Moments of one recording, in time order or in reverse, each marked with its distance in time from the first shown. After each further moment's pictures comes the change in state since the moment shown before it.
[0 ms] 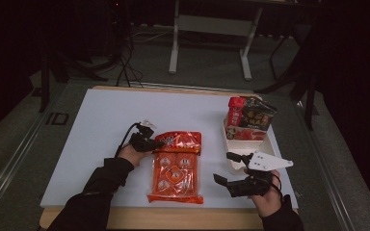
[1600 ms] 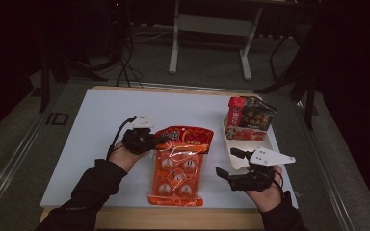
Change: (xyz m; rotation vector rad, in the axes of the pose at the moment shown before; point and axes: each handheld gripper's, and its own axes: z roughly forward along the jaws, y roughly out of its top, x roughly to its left) left arm -0.064 0.022 -0.087 -0.211 -0.038 0.163; right arm -0.005 0.009 -0.003 0.014 -0.081 0.038
